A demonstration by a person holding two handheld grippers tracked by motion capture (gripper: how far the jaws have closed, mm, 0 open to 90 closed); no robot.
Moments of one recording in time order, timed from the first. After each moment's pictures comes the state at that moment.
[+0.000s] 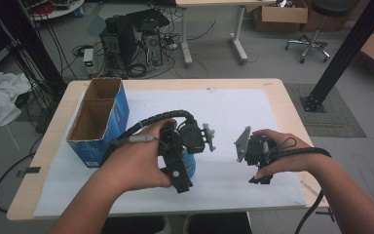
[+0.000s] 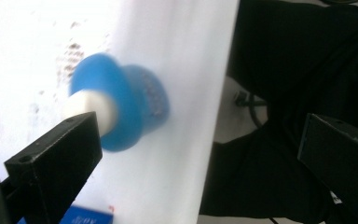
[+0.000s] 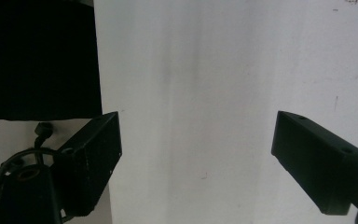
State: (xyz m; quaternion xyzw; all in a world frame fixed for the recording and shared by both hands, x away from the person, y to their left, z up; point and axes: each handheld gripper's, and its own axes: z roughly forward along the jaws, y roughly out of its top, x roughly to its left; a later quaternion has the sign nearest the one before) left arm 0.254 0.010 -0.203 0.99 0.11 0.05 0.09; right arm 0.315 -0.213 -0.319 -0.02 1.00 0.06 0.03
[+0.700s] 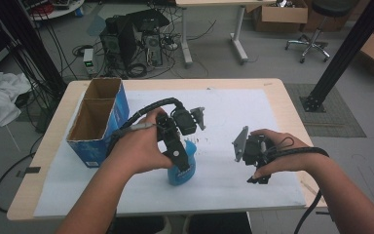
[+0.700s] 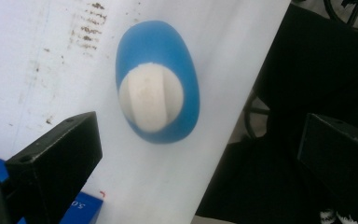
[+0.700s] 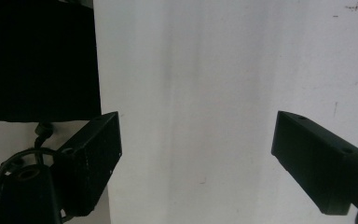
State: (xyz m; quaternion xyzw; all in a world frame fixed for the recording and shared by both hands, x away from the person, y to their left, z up) left arm 0.301 0.020 -0.227 0.97 0.22 0.02 0.08; right arm 0.315 -0.209 -0.319 -0.02 1.00 0.06 0.03
